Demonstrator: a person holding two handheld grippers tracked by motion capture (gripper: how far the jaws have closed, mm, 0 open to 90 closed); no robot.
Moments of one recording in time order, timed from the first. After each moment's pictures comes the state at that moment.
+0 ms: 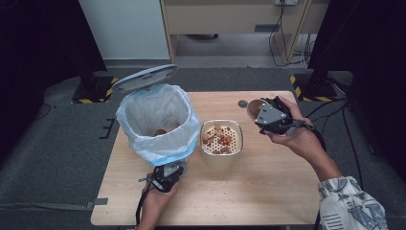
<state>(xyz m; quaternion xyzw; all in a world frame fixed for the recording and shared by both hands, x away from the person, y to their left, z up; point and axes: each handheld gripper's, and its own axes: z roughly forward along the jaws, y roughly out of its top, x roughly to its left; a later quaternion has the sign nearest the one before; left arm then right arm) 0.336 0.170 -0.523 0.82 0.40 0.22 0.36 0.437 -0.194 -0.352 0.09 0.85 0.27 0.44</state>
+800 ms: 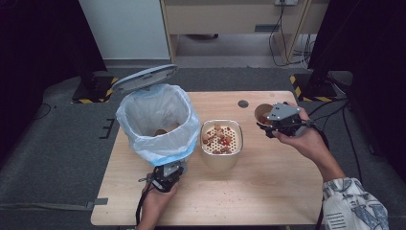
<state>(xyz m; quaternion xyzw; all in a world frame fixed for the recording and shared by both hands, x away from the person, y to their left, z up) 0.336 0.170 -0.523 0.82 0.40 0.22 0.36 0.449 -0.226 -0.372 0.16 0.86 0.33 0.34</state>
